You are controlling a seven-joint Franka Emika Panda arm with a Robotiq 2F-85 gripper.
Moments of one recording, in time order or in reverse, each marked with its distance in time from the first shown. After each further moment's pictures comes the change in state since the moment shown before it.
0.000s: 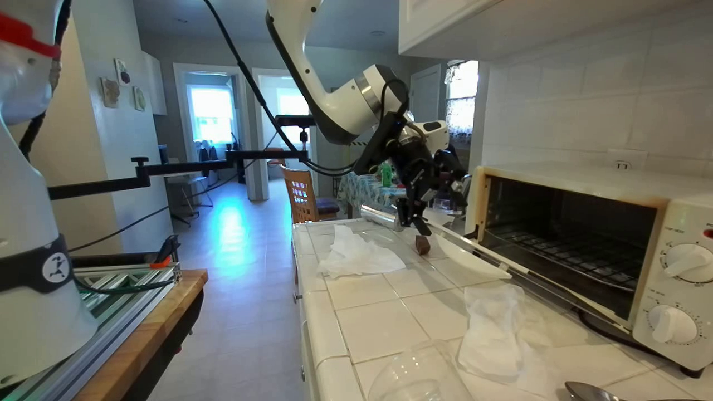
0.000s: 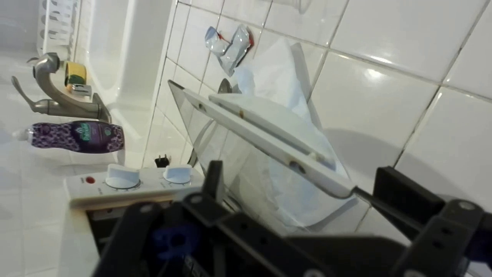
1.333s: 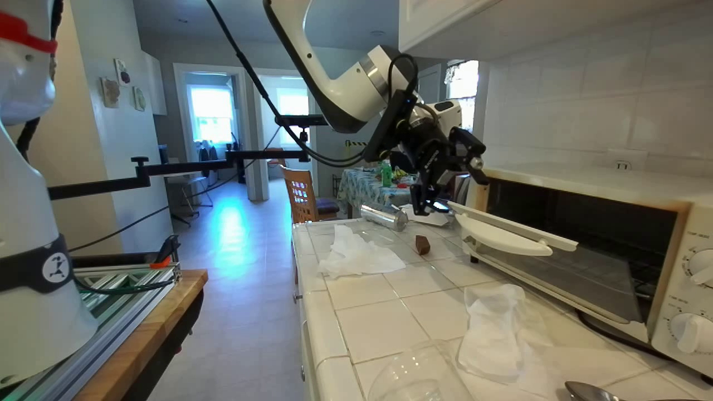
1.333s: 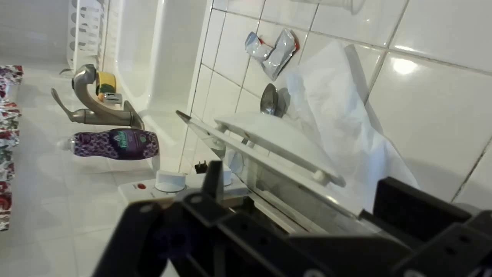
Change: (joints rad) arm -0.037 -0.052 -0.010 -0.002 -0.049 -0.021 -0.001
